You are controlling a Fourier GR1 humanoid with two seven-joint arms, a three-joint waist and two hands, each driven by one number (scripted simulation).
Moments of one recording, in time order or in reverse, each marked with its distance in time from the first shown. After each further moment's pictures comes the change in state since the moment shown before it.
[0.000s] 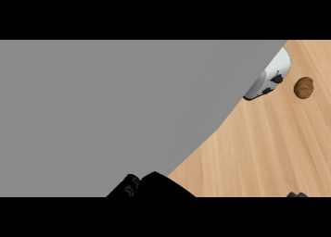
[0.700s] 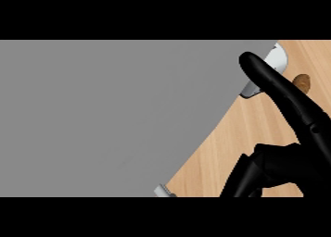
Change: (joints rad) left arm -0.305 -0.269 -0.445 0.001 -0.287 0.424 0.153; right arm 0.247 -0.125 -0.352 -0.239 -0.118 0.170 0.019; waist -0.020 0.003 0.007
